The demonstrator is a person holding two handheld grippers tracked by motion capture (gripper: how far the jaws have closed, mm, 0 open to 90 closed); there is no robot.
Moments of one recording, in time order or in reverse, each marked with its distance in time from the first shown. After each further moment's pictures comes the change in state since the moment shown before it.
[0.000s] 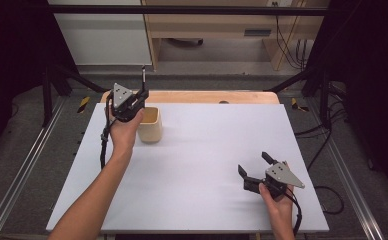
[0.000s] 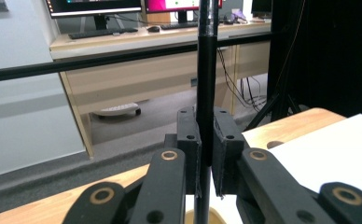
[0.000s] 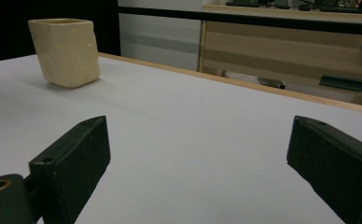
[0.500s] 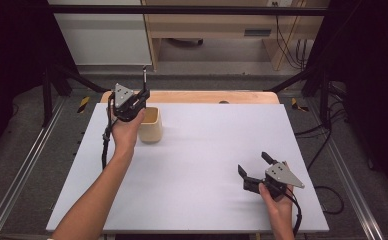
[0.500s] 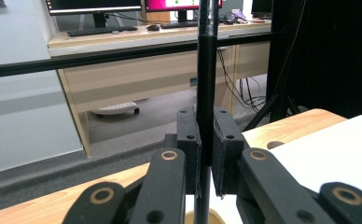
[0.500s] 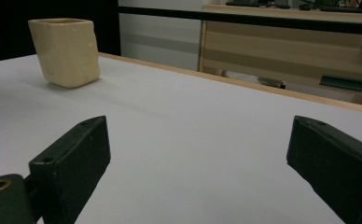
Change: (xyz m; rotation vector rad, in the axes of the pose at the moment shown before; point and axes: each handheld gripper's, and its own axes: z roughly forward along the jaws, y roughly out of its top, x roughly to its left) left arm 0.001 -0.005 0.007 0.008 -0.002 -0.016; right arm 0.000 0.000 0.000 0.002 0.000 -0.002
